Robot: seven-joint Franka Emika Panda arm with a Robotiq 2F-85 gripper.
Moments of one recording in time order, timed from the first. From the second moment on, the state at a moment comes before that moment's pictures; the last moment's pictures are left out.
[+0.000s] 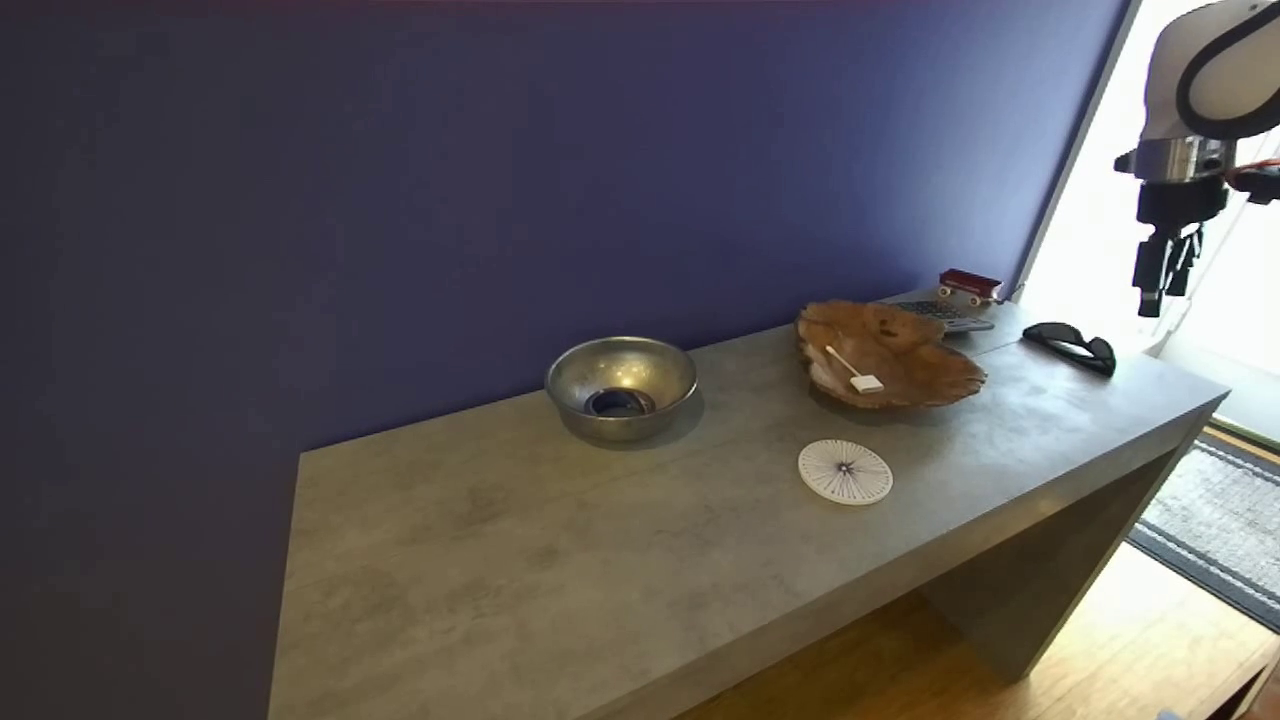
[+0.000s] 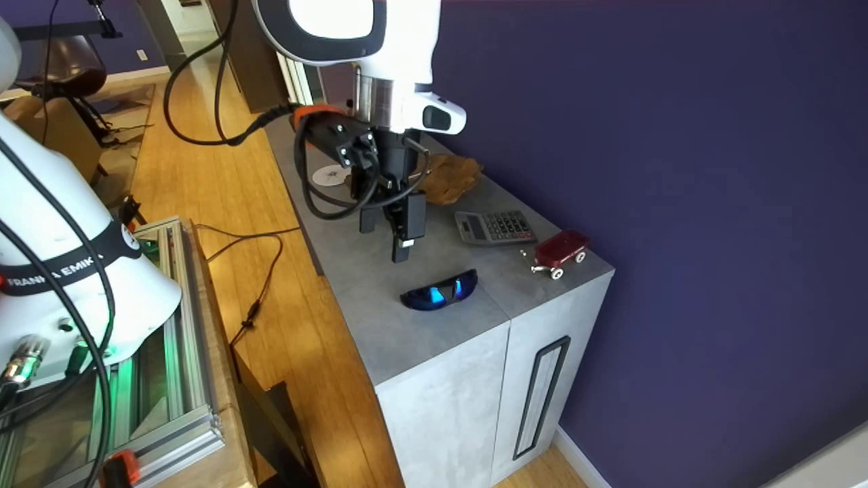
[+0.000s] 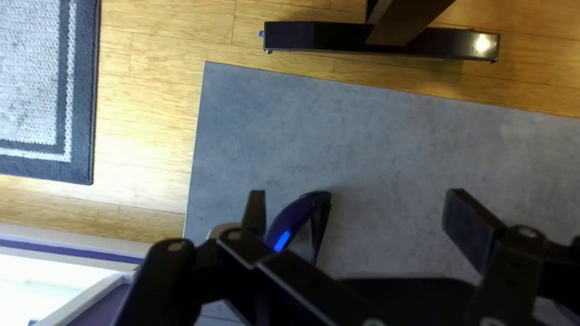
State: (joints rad) arm -0.13 0.05 -0.23 -2.61 -0.25 2.45 -0.21
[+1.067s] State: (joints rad) arm -0.10 0.44 -0.42 -2.57 -0.21 3.07 0.23
